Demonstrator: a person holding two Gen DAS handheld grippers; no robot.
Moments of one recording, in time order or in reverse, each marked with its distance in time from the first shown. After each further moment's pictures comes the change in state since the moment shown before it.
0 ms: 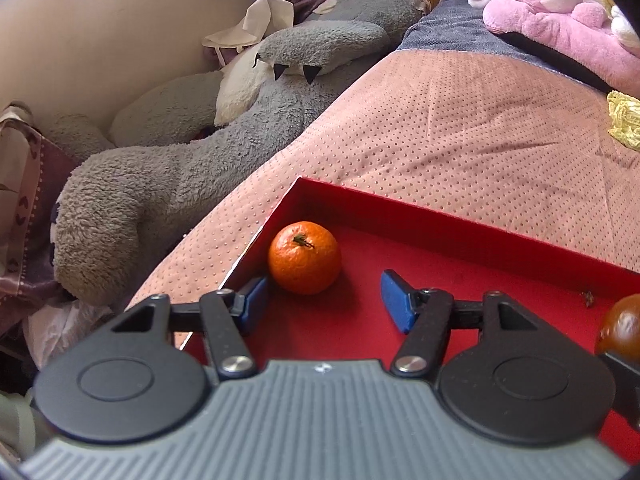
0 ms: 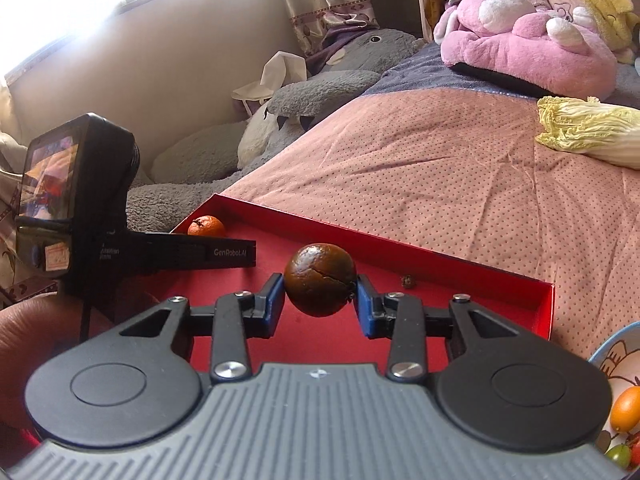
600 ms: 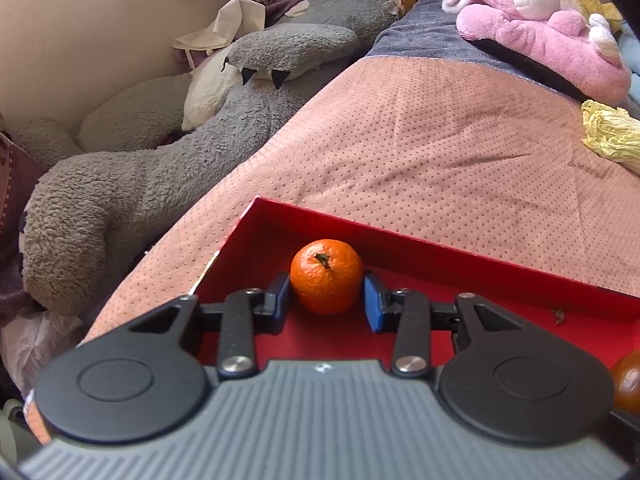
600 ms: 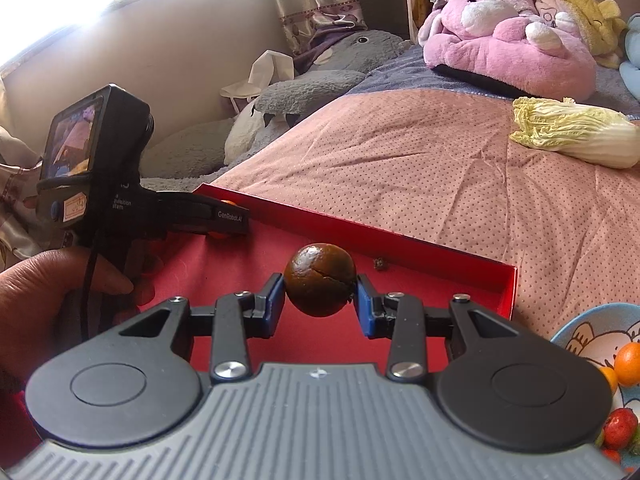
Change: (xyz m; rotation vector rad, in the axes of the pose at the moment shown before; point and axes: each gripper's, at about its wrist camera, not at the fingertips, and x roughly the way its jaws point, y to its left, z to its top) left arm 0.001 -0.009 0.009 0.008 -0.005 -0.114; right arm -0.026 -0.004 -0.012 -0.011 0.003 -0.050
